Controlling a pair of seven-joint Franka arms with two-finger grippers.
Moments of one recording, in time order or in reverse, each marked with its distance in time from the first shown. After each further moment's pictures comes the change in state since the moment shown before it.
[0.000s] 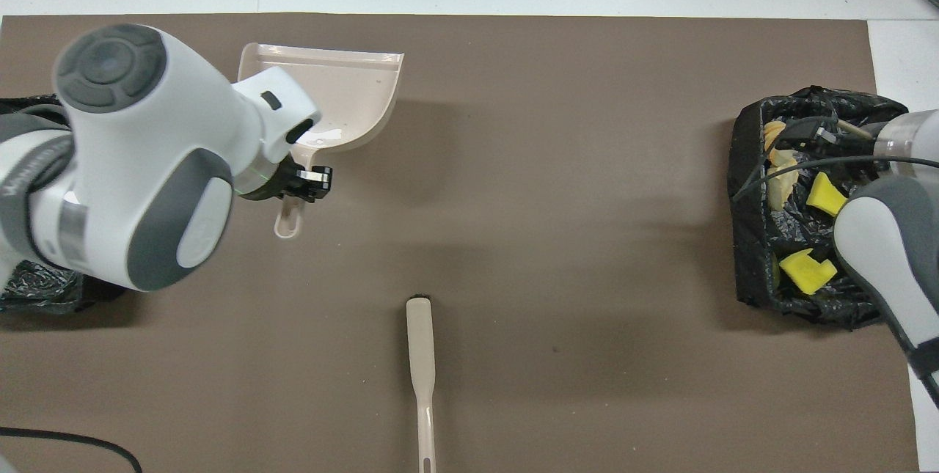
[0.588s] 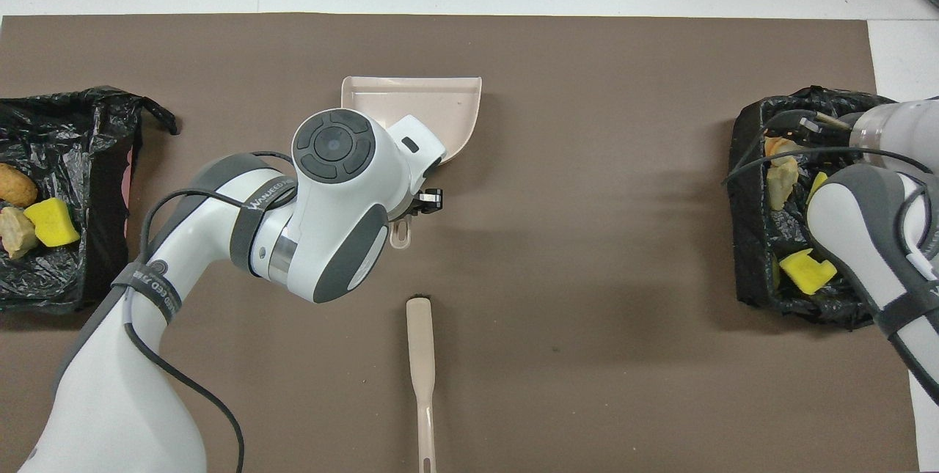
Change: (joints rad) left arm -0.144 0.149 0.002 -0.064 -0.002 0.268 -0.156; right arm -0.003 0.085 0.002 0.026 -0.041 0.074 -0.007
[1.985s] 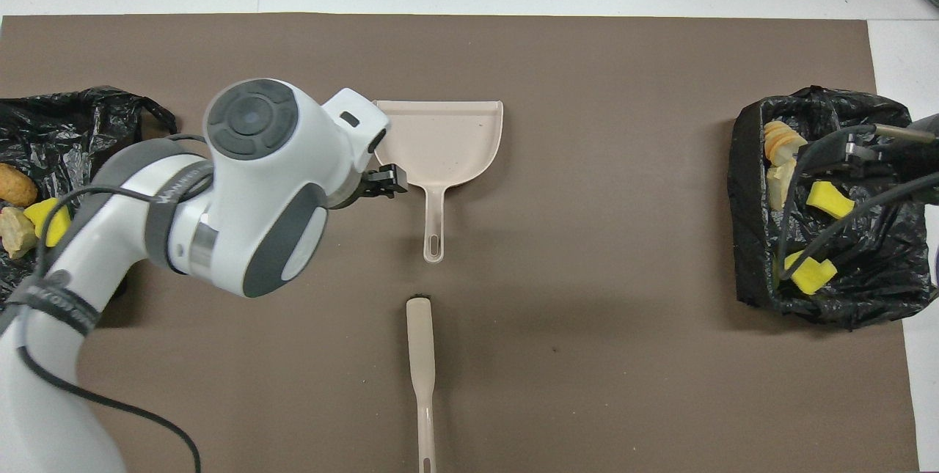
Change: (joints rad) left arm 0.076 -0.117 0.052 0.011 0.002 -0.148 -0.014; right arm 0.123 -0.254 0.065 0.350 -0.004 -0.858 -0.037
